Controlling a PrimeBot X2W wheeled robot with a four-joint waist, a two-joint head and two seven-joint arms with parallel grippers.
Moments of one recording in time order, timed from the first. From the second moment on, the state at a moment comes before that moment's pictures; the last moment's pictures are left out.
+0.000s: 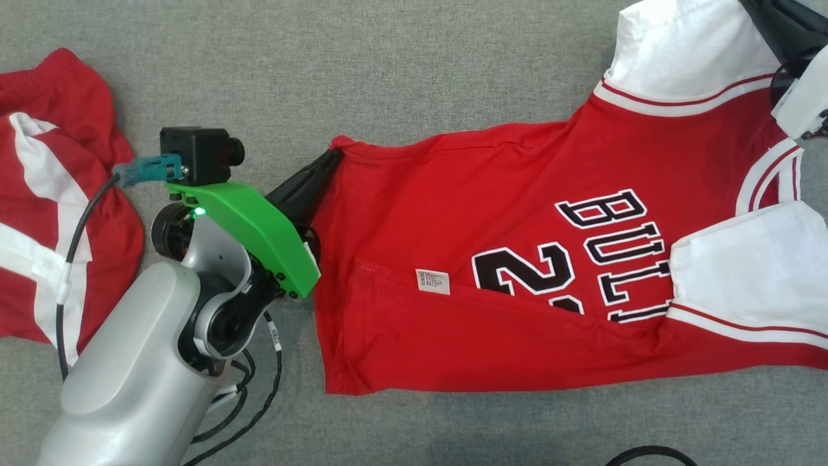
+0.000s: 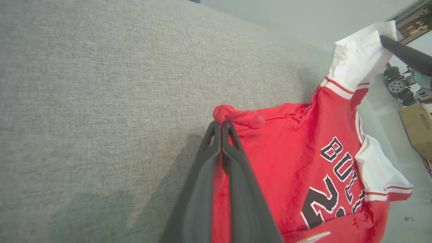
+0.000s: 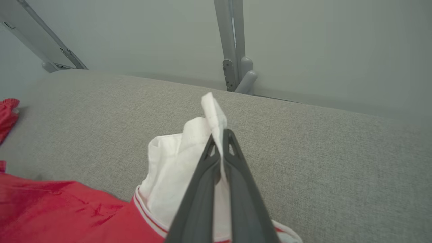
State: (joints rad) left arm -0.62 0.34 -0.57 0.12 -0.99 0.01 0.29; right arm -0.96 -0.77 0.63 0.34 1.03 0.13 0.15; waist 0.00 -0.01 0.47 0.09
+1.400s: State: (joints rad) left arm -0.06 0.42 -0.51 0.00 -1.04 0.17 0.07; right arm -0.24 -0.80 0.54 0.19 1.01 0.13 -0.04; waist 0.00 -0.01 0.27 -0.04
